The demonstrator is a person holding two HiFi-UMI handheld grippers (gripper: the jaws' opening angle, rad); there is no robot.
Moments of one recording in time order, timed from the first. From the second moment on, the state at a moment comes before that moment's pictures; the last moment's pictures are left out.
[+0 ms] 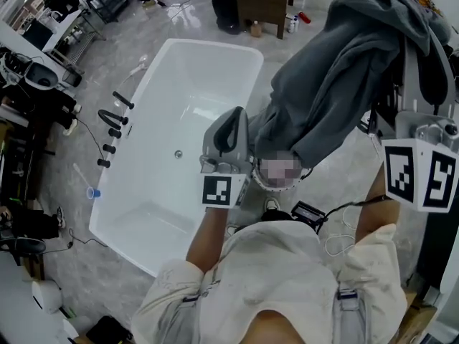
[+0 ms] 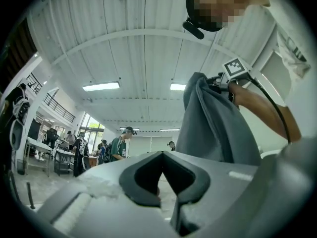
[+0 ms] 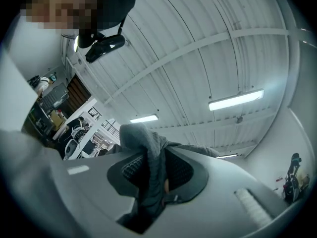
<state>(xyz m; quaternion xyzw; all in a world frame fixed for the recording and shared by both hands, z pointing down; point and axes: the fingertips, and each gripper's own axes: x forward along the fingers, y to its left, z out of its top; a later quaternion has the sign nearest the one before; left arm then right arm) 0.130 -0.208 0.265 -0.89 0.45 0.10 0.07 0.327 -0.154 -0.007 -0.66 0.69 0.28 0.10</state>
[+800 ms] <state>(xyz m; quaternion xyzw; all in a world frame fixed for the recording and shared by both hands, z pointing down) 0.178 -0.204 0.245 -0.90 0.41 0.11 0.07 0.351 -0.150 -0.025 -0.67 0.67 0.30 0.08</state>
